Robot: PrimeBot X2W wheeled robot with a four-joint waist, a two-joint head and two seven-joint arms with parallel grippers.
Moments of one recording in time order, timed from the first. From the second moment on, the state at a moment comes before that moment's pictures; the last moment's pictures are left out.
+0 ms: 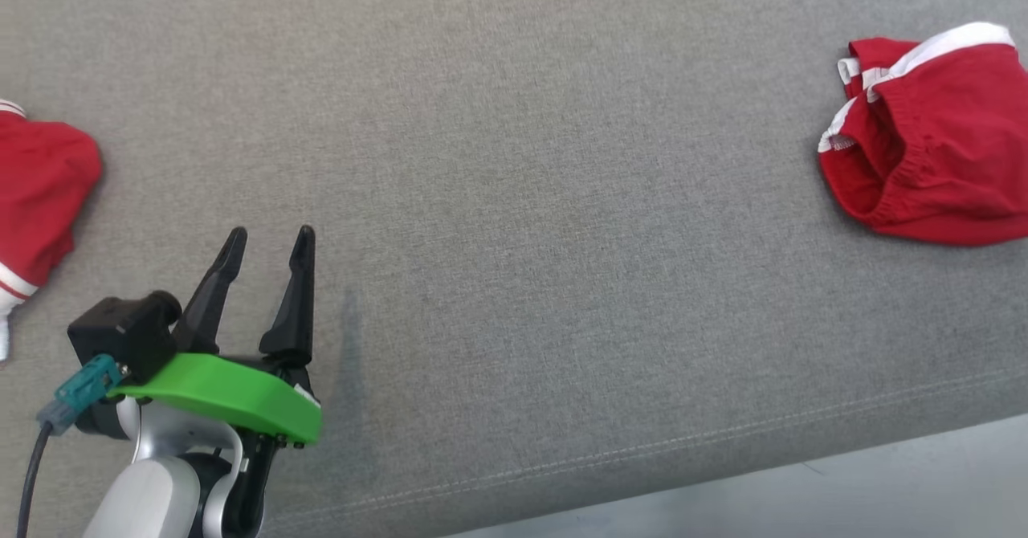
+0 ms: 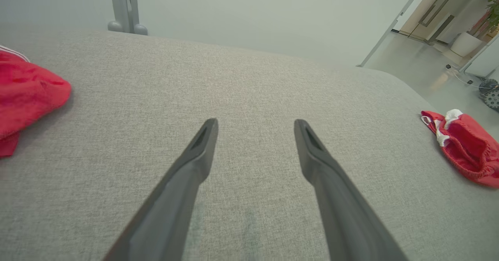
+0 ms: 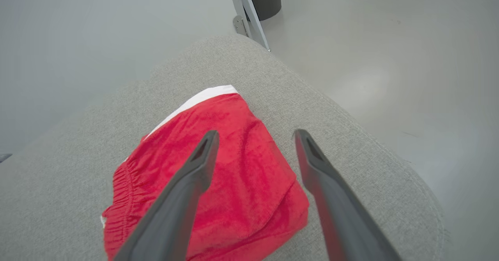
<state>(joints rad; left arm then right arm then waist) -0.13 0.26 -0.31 -0.22 -0.62 0.12 0.02 -0.48 -0.68 0.30 0.62 1.13 -0.08 -0.01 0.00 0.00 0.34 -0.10</state>
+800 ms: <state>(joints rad) 0.02 0.27 -0.29 -0.04 -0.59 0.11 -0.13 -0.18 -0.53 0.42 0.34 0.84 -0.12 -0.26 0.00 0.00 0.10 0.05</state>
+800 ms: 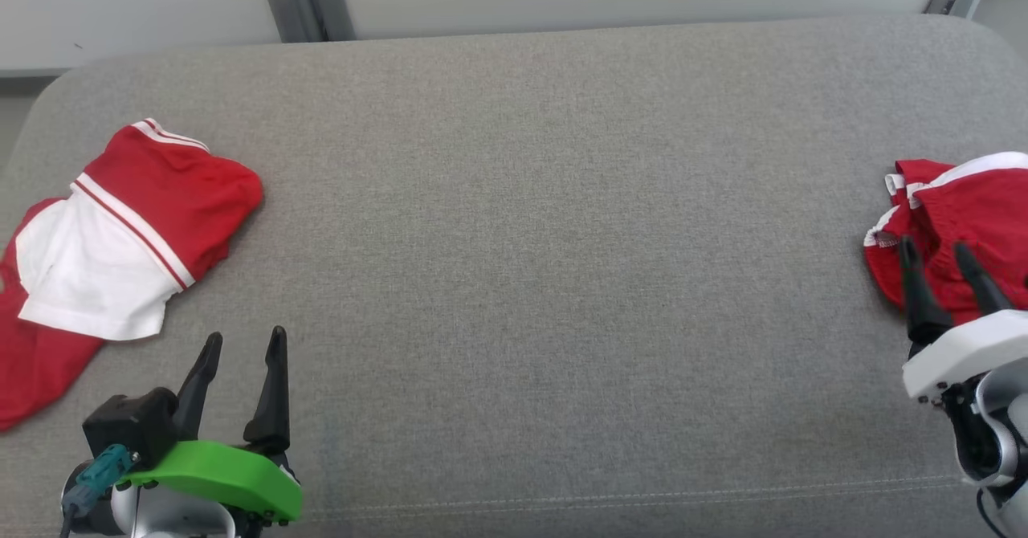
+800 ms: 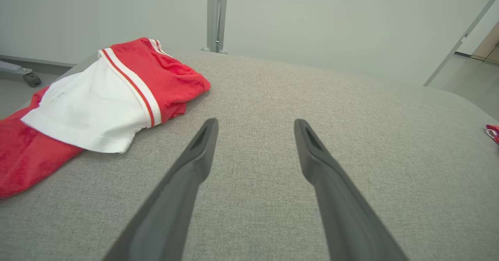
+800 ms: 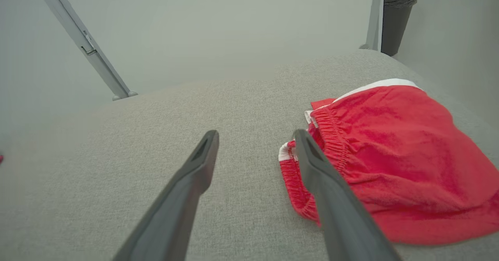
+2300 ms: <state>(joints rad) 0.08 0.27 -0.29 0.05 -0.59 0.08 -0.22 -0.05 -0.41 0.55 0.23 0.49 -0.04 -0.25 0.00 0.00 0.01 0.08</state>
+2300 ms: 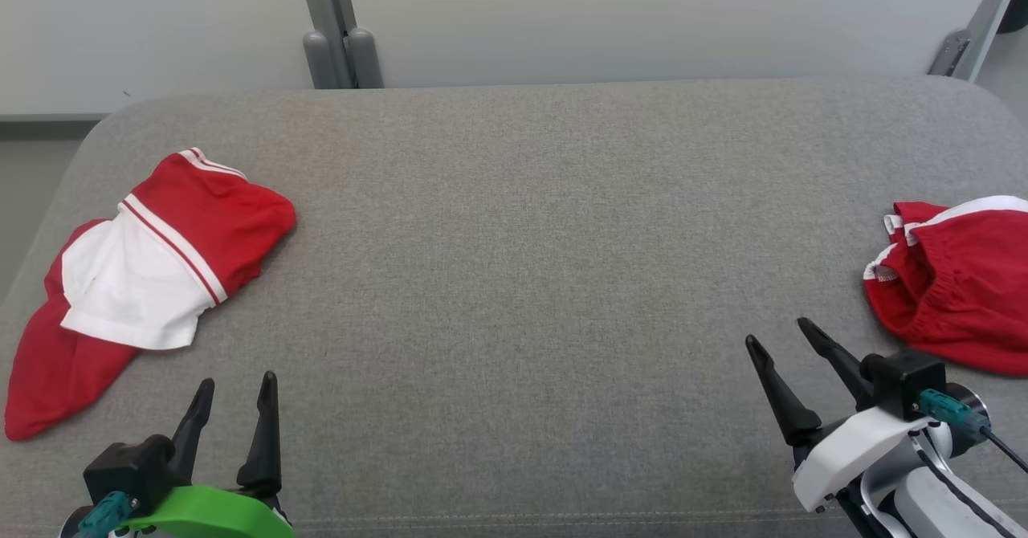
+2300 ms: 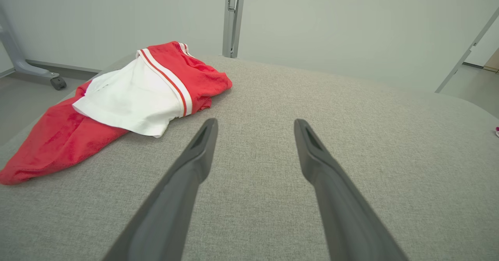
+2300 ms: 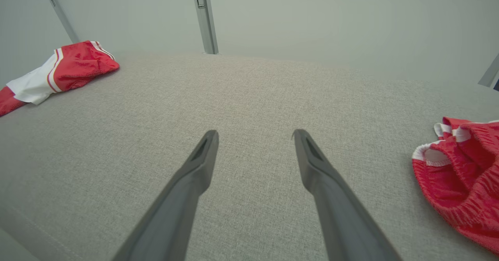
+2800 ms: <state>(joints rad) 0.08 0.27 -0.29 0.06 -0.59 0.06 -0.22 -0.05 -0.42 0.49 0.20 0.48 -0.05 -0.25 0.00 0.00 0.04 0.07</state>
